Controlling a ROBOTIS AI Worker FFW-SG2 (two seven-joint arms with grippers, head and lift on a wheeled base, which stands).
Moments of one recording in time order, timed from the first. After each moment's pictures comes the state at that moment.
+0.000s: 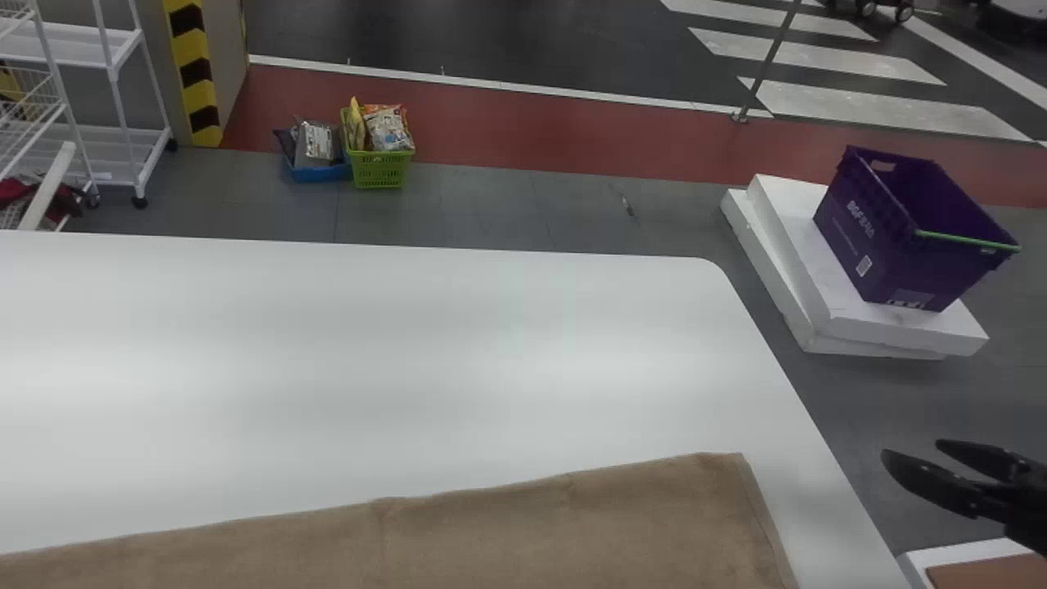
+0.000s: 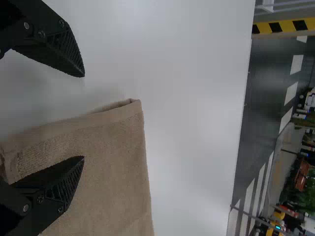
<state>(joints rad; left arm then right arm) 0.59 0.00 0.67 -2.14 -0.08 0.61 -1.02 0.24 -0.32 -0.85 -1.83 0.01 0.75 1.11</state>
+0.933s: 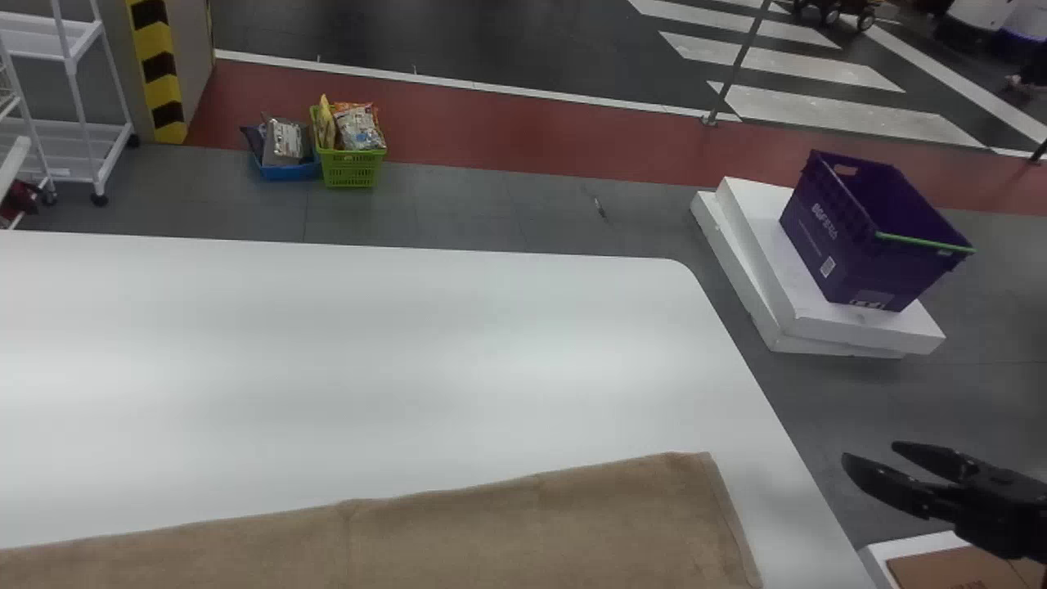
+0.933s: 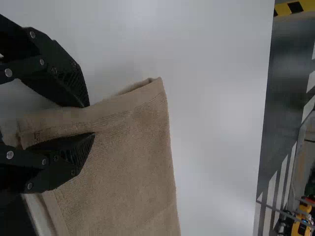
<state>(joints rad) 0.59 0.00 0.62 -2.12 -0.17 0.59 -1.04 0.24 -0.33 -0.84 -1.77 0.00 0.69 1.11</state>
